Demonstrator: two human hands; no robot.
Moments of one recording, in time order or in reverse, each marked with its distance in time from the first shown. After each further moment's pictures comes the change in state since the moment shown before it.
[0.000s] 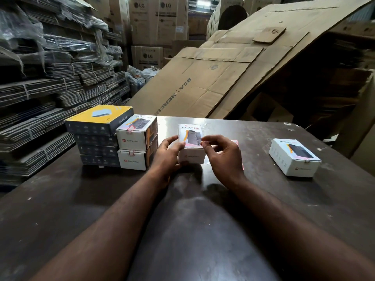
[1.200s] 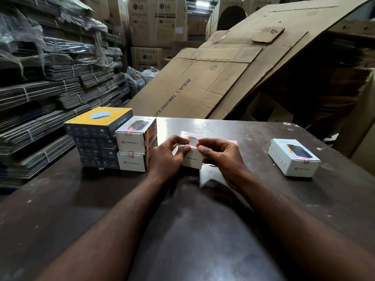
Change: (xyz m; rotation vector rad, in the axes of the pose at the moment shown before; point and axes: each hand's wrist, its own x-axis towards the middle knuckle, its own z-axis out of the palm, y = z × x) left_hand -0.008 0.002 -0.010 0.772 0.108 0.563; right_hand 0.005 -0.012 -0.012 0.447 -0.244 0.336
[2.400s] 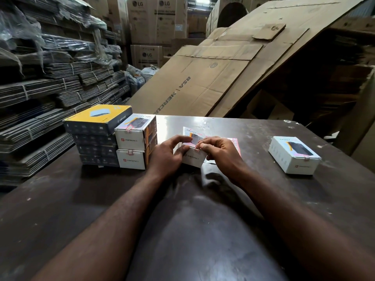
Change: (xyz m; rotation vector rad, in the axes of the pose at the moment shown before) left_hand 0.005 -0.011 0.003 0.013 -0.093 0.068; right_hand 0.009 0.001 -0.002 -0.300 -0.046 -0.051
